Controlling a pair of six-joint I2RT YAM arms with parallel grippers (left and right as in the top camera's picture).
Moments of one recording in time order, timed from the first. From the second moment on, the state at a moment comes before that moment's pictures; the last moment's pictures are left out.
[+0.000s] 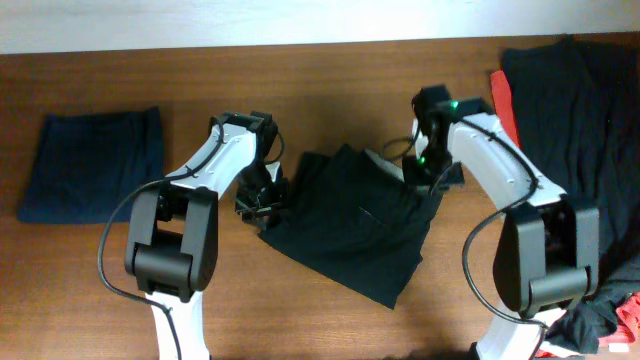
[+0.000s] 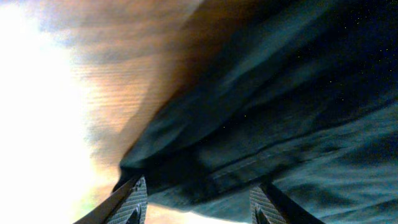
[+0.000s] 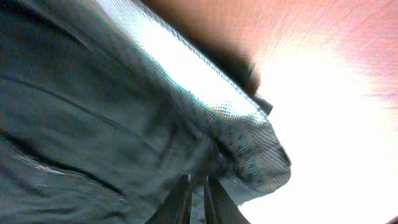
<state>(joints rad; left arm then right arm) -0.29 2.14 1.54 -1.25 0.31 -0.28 0.18 1.94 1.54 -1.20 -0.05 0.15</state>
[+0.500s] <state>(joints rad) -0.29 2.08 1.60 -0.92 0.42 -0.05 0.18 1.84 1.68 -1.34 -0.04 0.16</state>
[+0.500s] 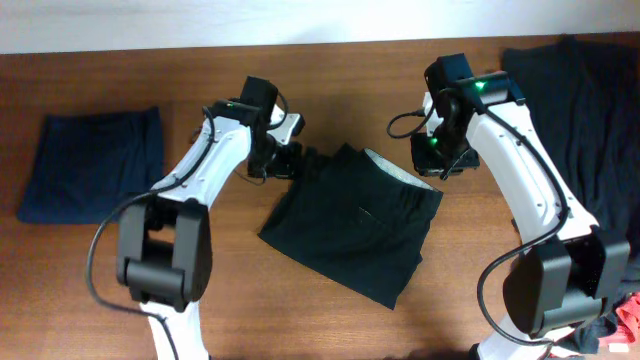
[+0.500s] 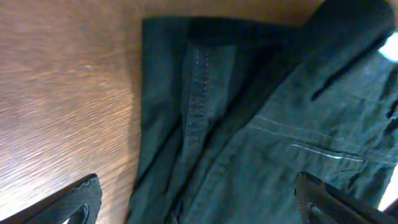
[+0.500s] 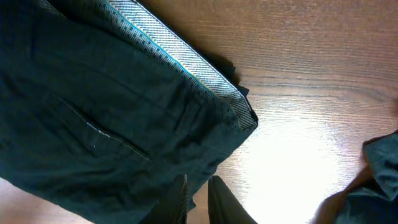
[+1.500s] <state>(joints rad) -0.08 2.08 1.95 -1.40 -0.20 -0.05 0.04 1.84 1.68 -1.40 0.00 0.16</state>
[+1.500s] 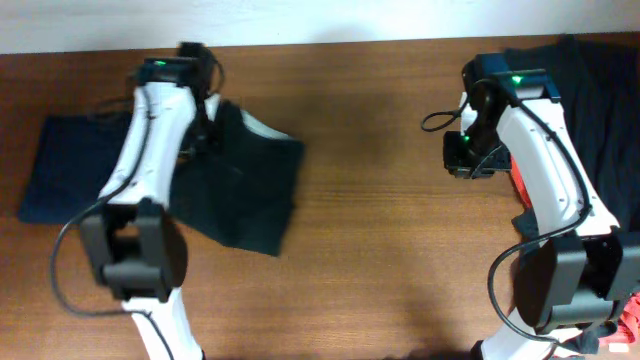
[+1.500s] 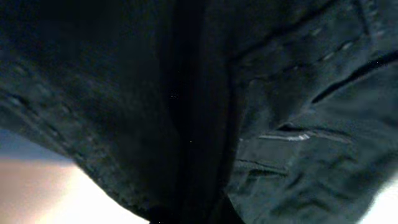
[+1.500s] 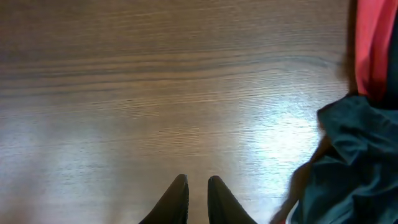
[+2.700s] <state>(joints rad) 0.36 2.05 1.96 -1.08 -0.39 -0.04 0.04 1.84 1.68 -1.43 0.00 0.16</state>
